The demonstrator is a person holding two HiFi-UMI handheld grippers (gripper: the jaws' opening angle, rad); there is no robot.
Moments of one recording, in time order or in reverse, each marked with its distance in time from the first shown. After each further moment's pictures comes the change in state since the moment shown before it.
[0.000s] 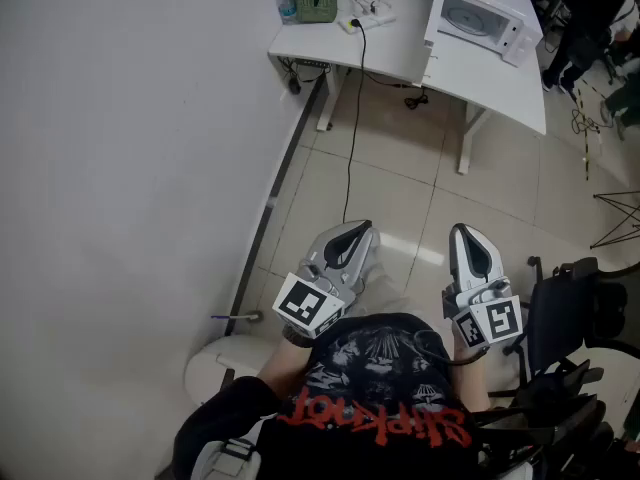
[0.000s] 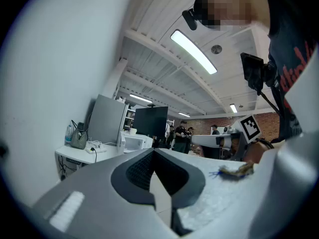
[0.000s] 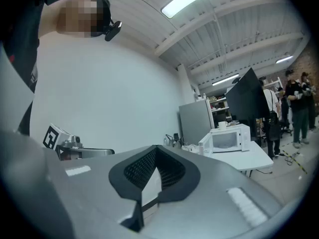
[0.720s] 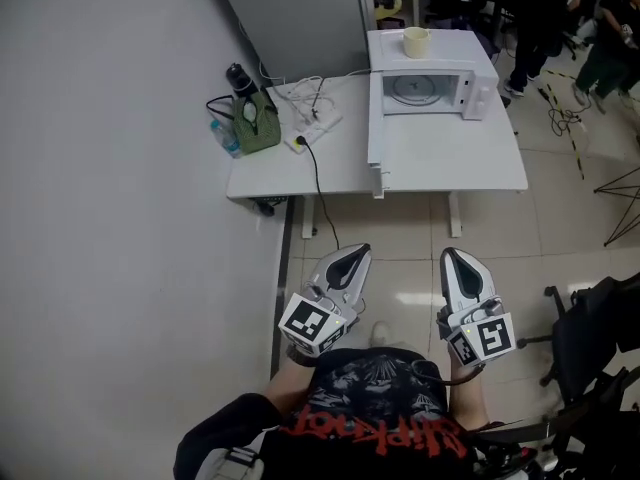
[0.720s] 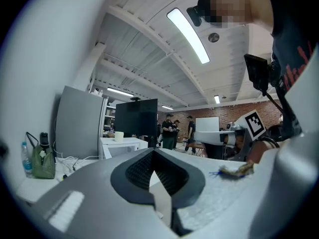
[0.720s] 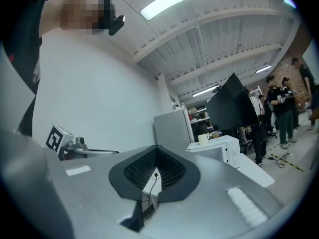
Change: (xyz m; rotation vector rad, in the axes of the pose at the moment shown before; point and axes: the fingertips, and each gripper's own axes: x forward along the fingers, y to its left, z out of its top) left arm 0.263 0.124 0.036 0.091 0.078 -0.226; right arm 0.153 -0.196 0.045 0.026 -0.117 -0.207
